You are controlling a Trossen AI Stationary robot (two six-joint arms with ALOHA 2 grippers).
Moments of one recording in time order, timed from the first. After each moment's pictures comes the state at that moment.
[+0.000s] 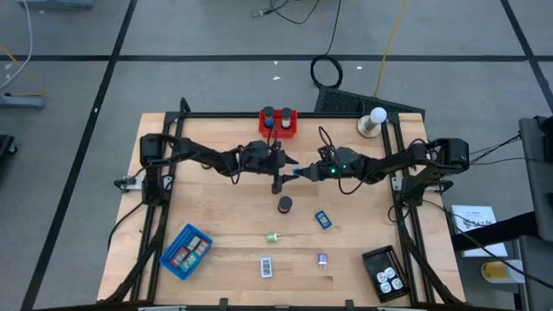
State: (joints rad) left arm 0.23 1.91 0.92 0.68 0.22 0.11; right arm -0.24 1.56 0.45 0.80 -0.14 1.04
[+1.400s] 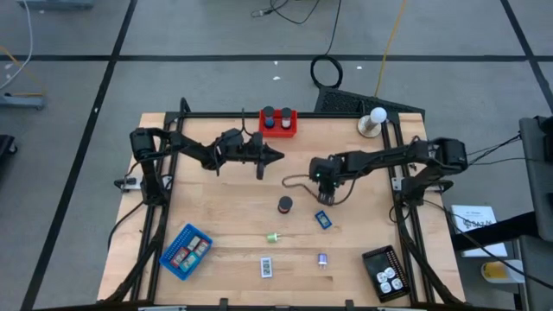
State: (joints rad) left arm 0.40 1.86 0.68 1.07 0.41 -0.13; right arm -0.12 1.59 0.89 -0.57 0.02 0.16
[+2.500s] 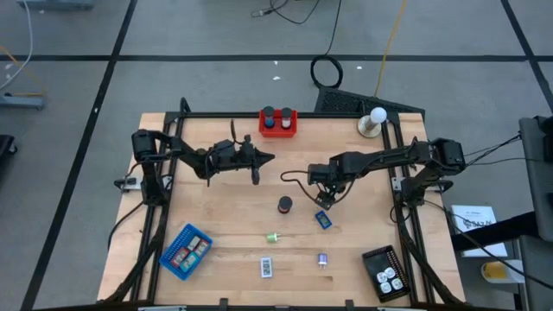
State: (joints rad) left arm 0.35 1.87 0.51 1.23 0.15 0.00; right arm -0.04 1.61 1.07 -0.95 0.02 0.59
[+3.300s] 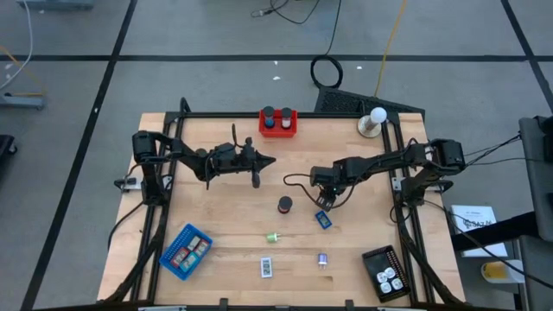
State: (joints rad) left arm 0.31 1.87 0.51 1.23 0.13 0.03; right arm -0.06 1.61 0.88 -0.64 0.00 0.53
